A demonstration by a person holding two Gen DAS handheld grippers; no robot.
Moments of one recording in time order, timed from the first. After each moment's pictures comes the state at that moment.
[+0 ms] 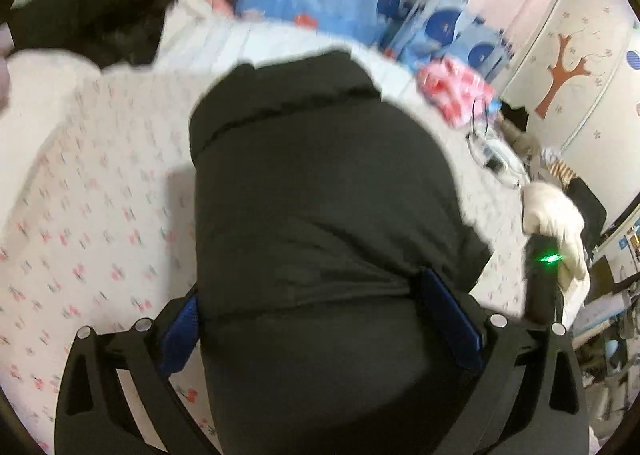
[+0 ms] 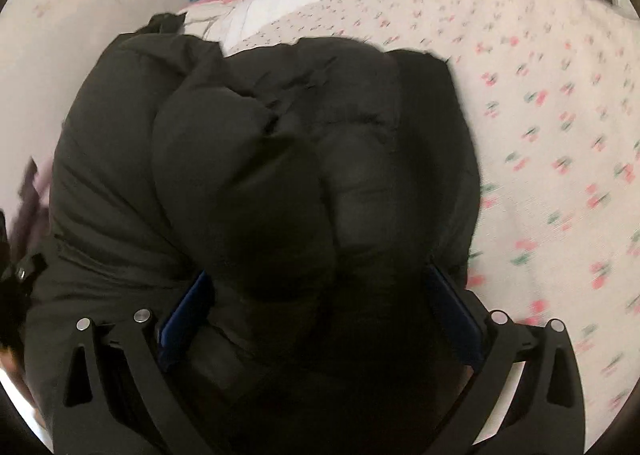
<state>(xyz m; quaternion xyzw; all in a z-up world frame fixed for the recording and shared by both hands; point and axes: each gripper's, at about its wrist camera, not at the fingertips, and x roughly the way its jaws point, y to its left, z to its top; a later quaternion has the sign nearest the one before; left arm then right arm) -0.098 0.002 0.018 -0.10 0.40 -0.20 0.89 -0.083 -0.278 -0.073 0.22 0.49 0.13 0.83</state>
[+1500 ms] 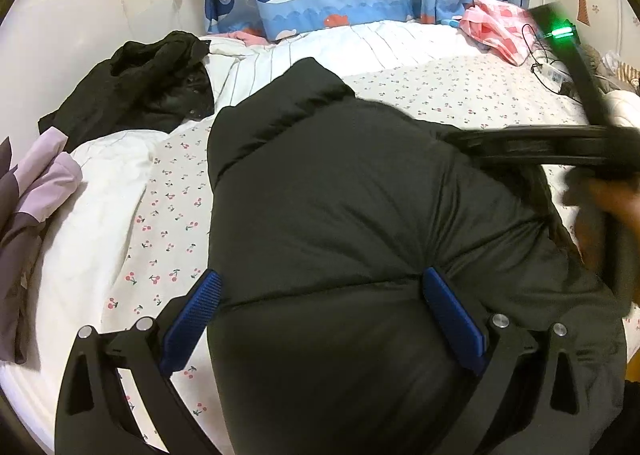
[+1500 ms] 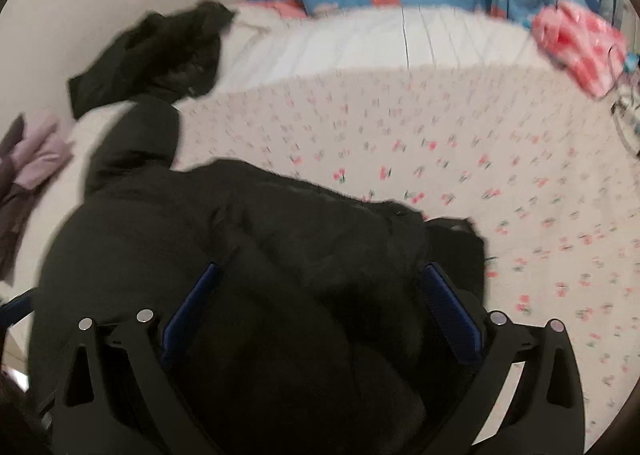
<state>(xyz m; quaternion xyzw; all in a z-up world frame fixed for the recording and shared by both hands) -0.108 -0.011 -0.003 0.11 0.39 -0.07 0.91 -0.016 -0.218 -0.012 0.03 0.39 0.12 0.91</state>
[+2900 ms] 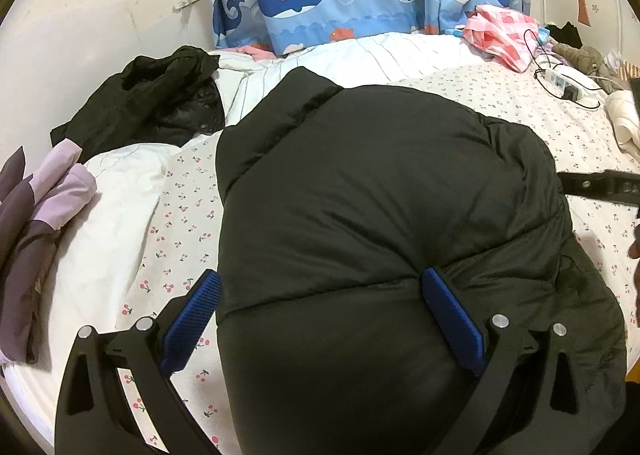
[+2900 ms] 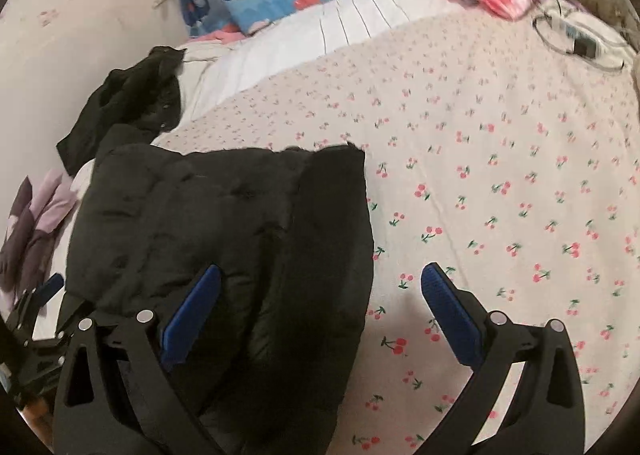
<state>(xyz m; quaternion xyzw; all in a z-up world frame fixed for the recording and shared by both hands) -0.114 -0.011 0.004 0.13 0.36 -0.05 0.92 -0.069 -0.294 -0.044 0.17 0.43 0.06 0.88</state>
